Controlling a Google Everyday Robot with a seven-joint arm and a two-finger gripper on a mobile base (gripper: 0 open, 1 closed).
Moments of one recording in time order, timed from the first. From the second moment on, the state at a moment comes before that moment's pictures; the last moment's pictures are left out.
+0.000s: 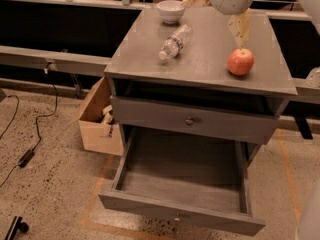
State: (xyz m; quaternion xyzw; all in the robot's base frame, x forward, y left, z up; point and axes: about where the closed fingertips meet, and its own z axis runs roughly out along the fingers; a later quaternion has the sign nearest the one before) arm 0.676 -0.139 0.987 -0.92 0.28 -0.22 0.15
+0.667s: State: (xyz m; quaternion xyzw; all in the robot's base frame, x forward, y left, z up) arm 0.752 -0.114 0.943 -0.94 0.21 -0.24 0.15
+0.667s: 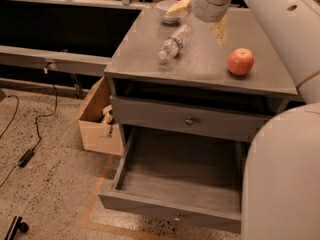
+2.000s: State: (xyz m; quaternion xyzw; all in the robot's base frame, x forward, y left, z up) arm 0.830 -0.088 0.865 -0.95 0.22 -0.22 0.10
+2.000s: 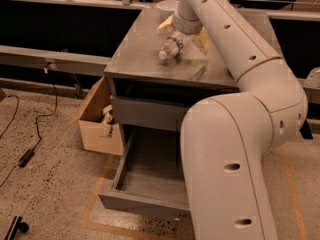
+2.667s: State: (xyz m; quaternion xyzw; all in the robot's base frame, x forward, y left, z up) arm 0.833 -0.079 0.847 -0.95 0.21 -0.21 0.06
